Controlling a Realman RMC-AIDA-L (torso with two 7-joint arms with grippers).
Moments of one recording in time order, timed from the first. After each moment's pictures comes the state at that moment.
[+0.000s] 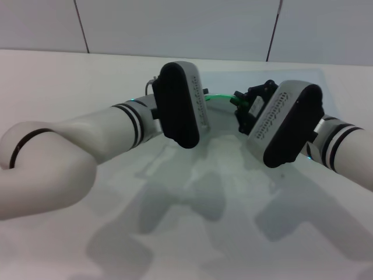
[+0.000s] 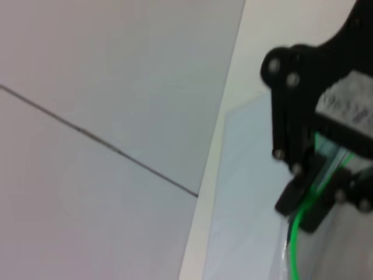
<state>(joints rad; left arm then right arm) -0.55 -2.03 2.06 0.96 2.60 0.07 -2.17 0.47 2.04 -2.07 -1.02 -2.27 -0.08 2.04</state>
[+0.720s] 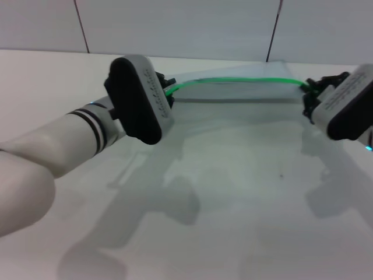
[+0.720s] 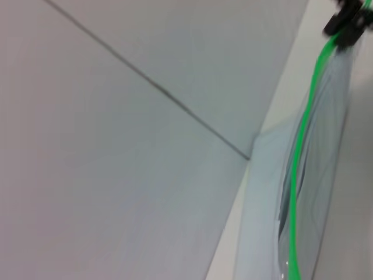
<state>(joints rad) -0.33 -2.03 1.95 1.17 2.60 0.09 -2.11 0.37 2.03 -1.83 -1.00 -2.28 -0.08 2.02</state>
